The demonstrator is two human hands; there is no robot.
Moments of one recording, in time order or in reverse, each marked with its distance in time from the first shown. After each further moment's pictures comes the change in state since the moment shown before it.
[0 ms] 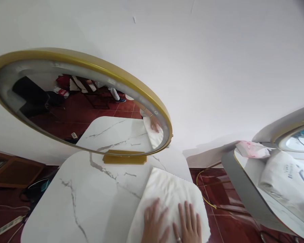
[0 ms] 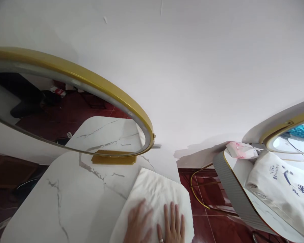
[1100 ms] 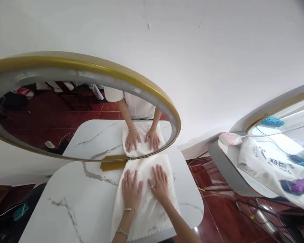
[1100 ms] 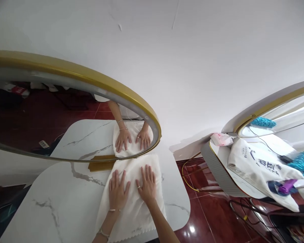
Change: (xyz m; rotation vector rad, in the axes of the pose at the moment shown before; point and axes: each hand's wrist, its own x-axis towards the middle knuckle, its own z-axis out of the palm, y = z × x) left_hand 0.081 -0.130 -0.038 0.069 0.059 -0.308; right_hand 0.147 -0.115 0.048 0.114 -0.098 0.017
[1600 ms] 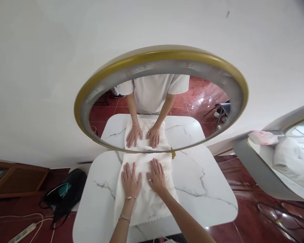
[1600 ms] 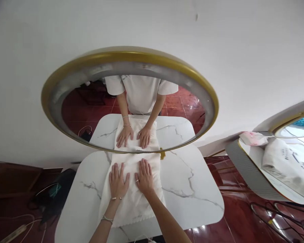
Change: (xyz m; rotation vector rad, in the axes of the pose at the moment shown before) left_hand 0.007 -0.144 -0.049 0.064 0.000 -0.154; right_hand 0.022 -0.152 0.051 0.034 0.072 -0.231
